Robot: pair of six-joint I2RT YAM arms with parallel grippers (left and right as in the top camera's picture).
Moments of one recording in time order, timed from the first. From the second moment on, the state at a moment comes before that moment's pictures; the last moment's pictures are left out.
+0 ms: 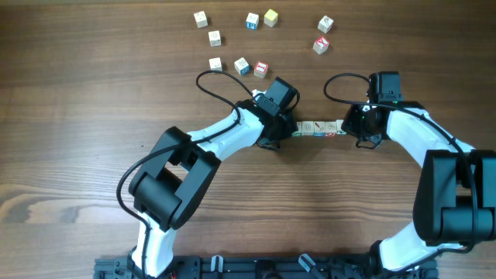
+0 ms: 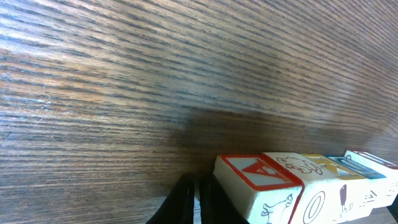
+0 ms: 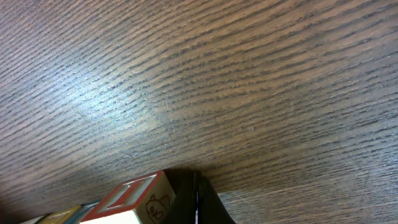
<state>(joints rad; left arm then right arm) -0.69 2.07 1.32 -0.37 0.17 -0.99 -0.01 1.78 0.96 -0.47 -0.09 0.46</state>
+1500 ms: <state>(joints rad) -0.59 2.06 1.33 -0.48 0.10 -0.99 -0.02 1.78 1.00 -0.36 -0.18 0.42</state>
